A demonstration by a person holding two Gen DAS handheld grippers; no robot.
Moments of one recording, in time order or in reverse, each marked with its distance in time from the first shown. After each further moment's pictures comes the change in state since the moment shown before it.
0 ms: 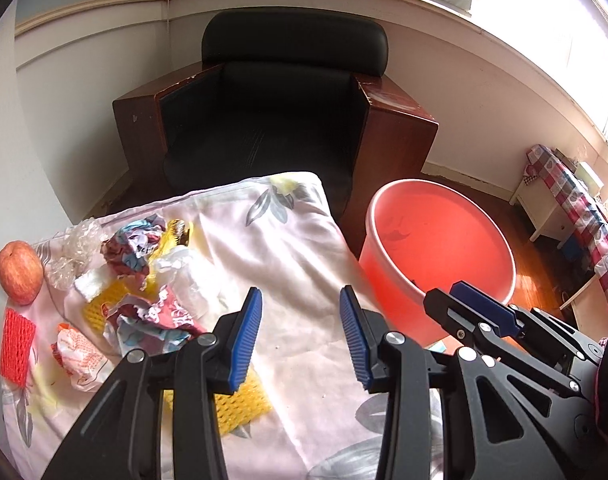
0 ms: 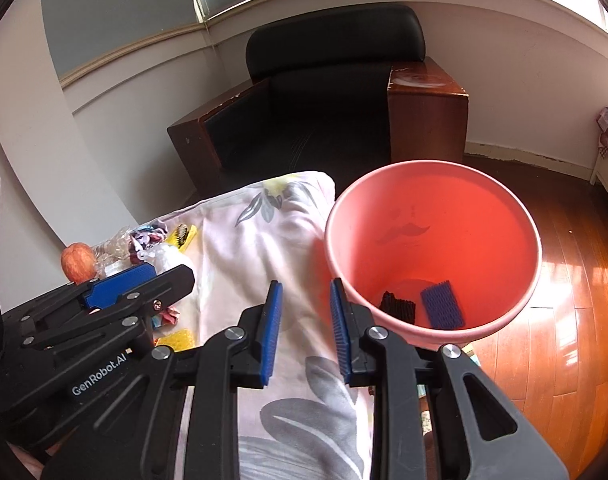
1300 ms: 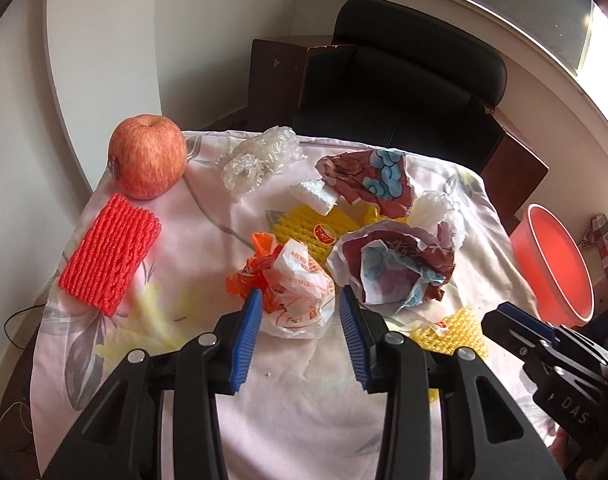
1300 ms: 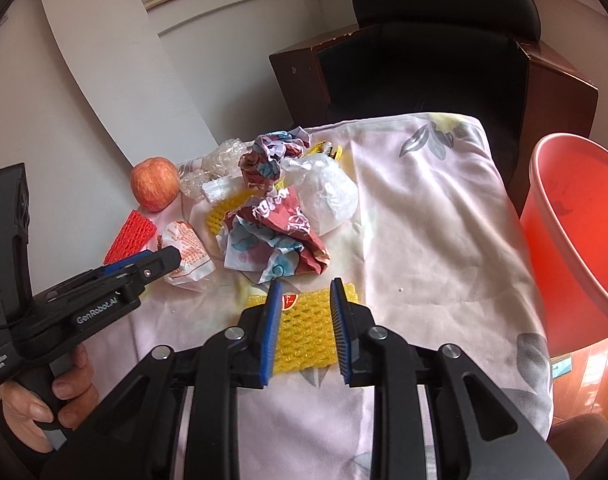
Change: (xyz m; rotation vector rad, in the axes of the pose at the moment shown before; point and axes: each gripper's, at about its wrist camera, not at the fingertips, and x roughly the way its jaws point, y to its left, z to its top) left arm -0.006 0.178 -0.070 -0.289 0.044 0.187; right arm 0.057 0.114 -0.038 -0.181 0.166 0.246
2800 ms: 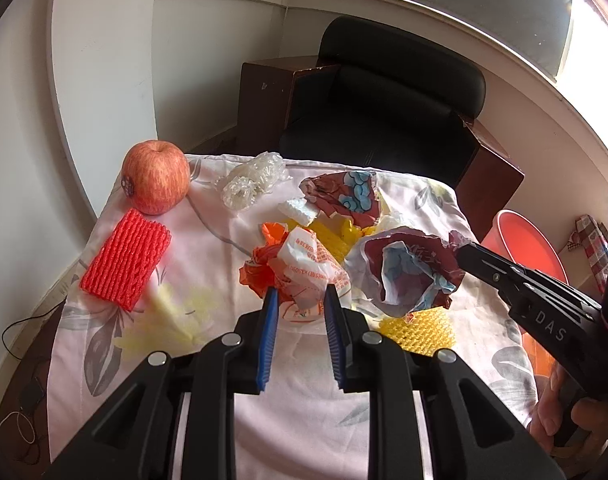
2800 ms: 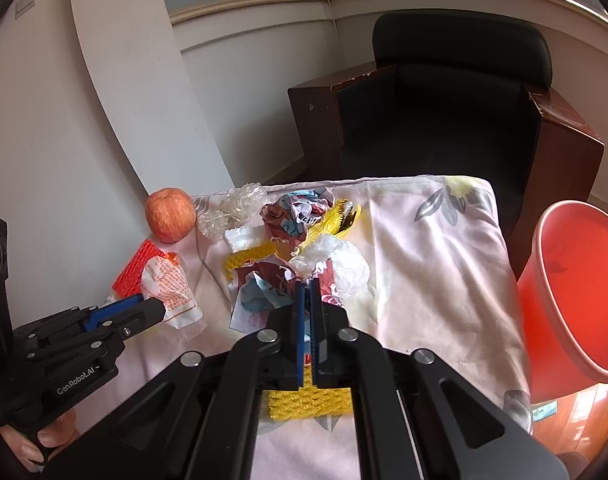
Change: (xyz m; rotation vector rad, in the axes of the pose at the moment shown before) left arm -0.051 -0.003 -0.010 0.028 -0.079 -0.068; right arm -0.021 0.018 0.024 -0.075 -0.120 -0.014
